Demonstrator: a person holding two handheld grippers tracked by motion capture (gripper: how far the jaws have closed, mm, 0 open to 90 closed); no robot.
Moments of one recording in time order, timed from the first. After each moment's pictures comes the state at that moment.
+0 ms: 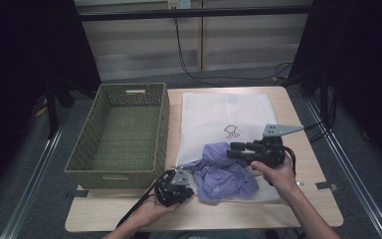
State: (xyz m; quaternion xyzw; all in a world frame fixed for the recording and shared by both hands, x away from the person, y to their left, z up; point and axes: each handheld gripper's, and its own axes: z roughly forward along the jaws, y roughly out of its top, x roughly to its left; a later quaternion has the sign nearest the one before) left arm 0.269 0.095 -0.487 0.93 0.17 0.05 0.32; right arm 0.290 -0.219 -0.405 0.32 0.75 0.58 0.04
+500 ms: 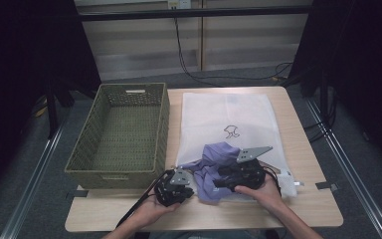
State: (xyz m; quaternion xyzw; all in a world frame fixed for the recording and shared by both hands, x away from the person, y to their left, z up) left arm 0.269 0.096 -0.487 0.93 0.17 0.05 0.32; right arm 0.273 -0.176 -0.466 0.30 0.82 0.48 0.00
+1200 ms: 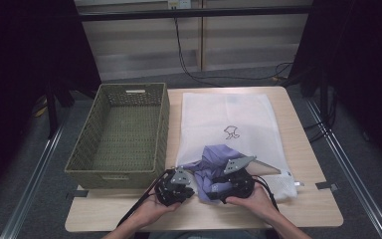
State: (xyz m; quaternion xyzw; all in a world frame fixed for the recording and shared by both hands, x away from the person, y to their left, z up) left arm 0.270 0.094 -0.487 0.92 0.19 0.03 0.33; right arm 0.269 -0.154 -0.500 0.29 0.85 0.44 -0.02
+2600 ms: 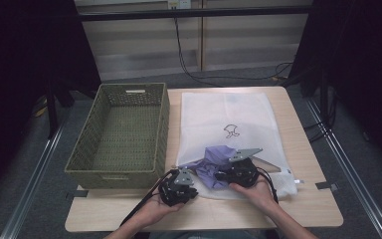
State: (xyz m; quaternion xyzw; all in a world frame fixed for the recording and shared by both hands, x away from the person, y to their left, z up) left arm 0.270 0.085 -0.489 0.93 0.16 0.03 0.33; right arm 0.290 -0.169 -0.496 0.35 0.83 0.42 0.05
